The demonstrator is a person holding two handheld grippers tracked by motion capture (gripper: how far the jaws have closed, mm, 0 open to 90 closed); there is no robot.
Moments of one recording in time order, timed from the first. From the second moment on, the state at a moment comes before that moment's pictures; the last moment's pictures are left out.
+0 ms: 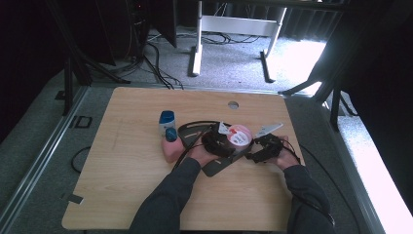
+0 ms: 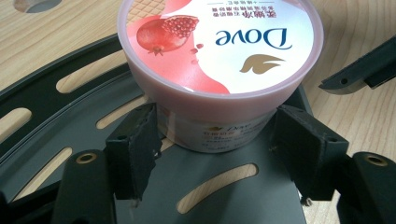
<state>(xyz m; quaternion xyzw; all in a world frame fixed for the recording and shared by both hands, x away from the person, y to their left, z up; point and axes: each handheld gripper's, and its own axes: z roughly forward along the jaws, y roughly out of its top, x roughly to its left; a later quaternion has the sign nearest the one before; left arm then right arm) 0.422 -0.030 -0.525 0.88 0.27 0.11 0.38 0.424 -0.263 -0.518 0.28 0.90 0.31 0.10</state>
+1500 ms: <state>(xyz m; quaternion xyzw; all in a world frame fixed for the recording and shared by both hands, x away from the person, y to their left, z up) 0.397 -0.021 -0.525 0.89 0.27 0.11 0.36 0.428 -0.268 -0.531 0.30 0.89 0.33 0.10</state>
